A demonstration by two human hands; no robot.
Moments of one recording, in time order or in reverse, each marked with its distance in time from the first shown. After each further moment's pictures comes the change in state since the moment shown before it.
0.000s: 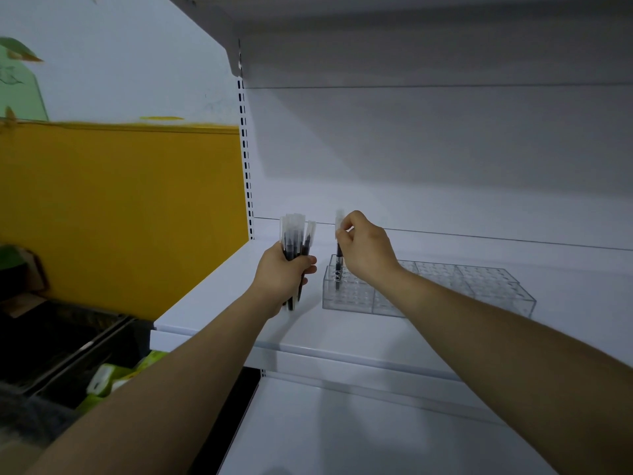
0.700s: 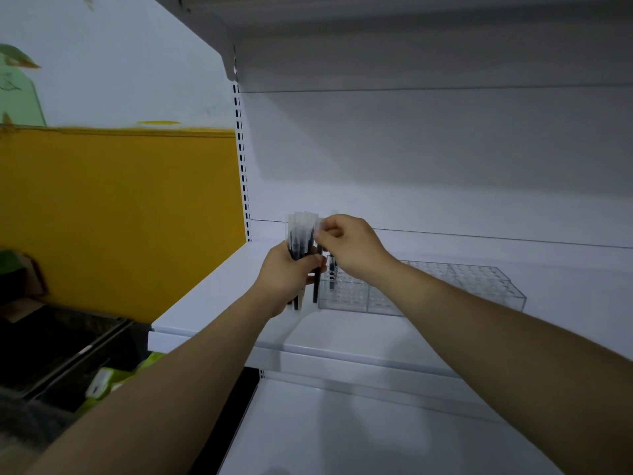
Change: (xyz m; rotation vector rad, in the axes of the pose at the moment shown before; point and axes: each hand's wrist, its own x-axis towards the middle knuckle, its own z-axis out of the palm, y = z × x) left_hand -0.020 0.019 0.007 -0.056 -0.105 0.069; right_hand -0.005 -0.019 -0.011 0.314 -0.150 0.032
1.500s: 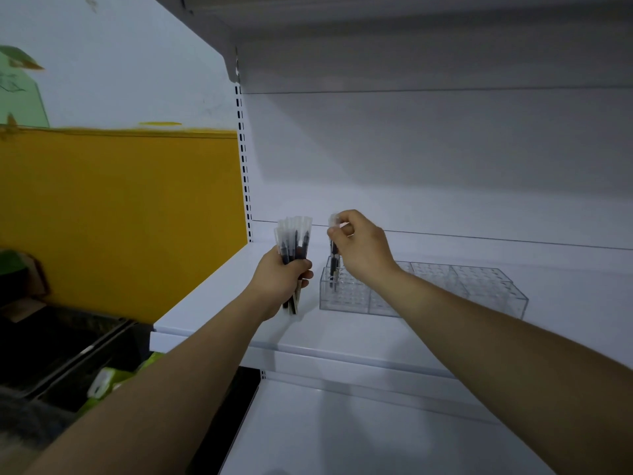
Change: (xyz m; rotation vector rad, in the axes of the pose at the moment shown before) left_hand 0.007 -0.010 -0.011 0.070 0.069 -0.097; right_hand -0.005 0.009 -0.001 -0.031 0.167 -0.062
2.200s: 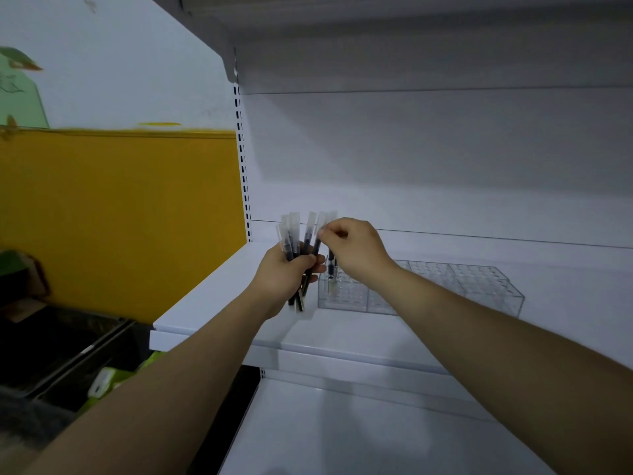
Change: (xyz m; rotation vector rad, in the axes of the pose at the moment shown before) left_hand -0.011 0.008 0.006 -0.116 -0.084 0.076; right_hand -0.005 -0.012 -0.001 -0.018 -0.080 0.027
